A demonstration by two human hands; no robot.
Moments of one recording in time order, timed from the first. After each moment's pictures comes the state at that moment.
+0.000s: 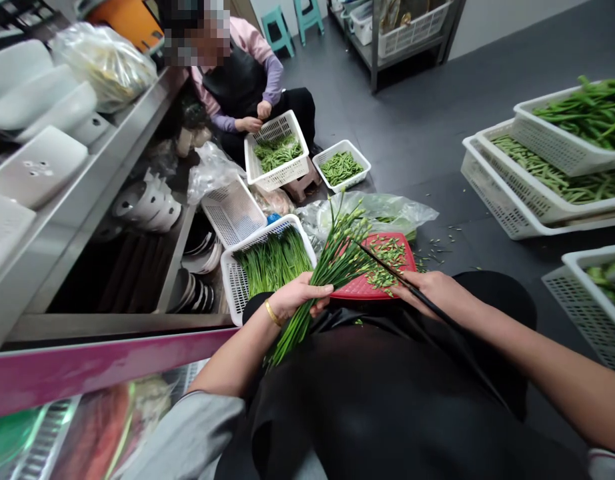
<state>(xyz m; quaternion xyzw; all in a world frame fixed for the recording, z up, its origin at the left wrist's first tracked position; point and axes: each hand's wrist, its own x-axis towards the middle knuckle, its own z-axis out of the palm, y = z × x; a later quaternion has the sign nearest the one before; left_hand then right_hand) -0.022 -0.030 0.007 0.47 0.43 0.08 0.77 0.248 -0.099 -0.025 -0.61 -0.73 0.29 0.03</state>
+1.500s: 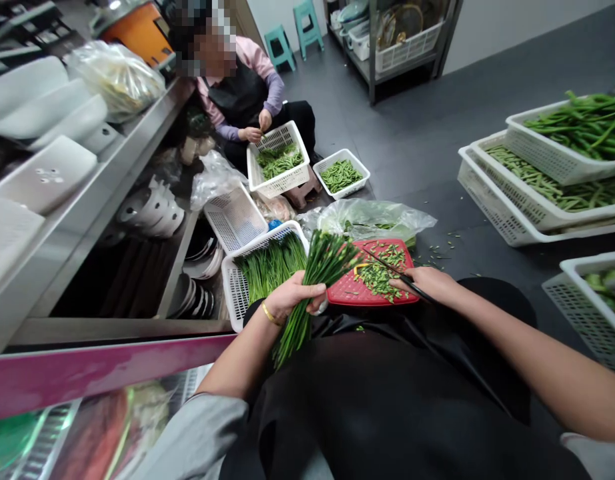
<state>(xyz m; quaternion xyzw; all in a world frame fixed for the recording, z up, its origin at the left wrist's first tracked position) -0.028 -0.021 0.010 0.51 0.38 0.14 0.76 0.266 -0.061 -0.071 -0.67 -0.66 0.32 -0.08</state>
